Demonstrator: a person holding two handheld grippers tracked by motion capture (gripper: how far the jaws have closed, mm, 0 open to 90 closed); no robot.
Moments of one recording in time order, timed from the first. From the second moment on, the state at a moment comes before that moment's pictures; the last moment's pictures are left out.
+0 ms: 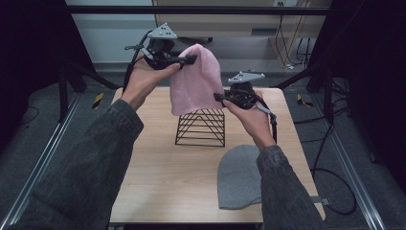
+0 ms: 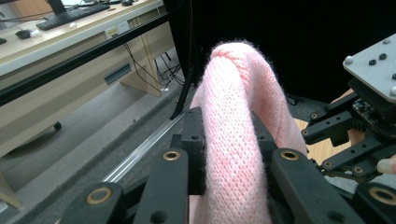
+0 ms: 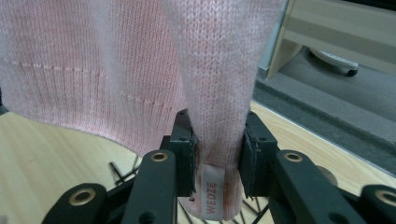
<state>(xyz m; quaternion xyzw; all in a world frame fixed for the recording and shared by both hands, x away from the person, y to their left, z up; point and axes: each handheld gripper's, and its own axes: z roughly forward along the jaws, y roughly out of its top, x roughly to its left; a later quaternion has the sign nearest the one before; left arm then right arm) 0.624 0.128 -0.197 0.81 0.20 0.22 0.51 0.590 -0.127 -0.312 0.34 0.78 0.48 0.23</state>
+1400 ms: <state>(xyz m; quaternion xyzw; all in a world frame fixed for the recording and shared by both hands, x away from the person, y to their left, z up) 0.618 0.121 -0.269 0.83 0.18 0.18 0.50 0.565 -0.133 -0.364 0.35 0.80 0.44 0.21</state>
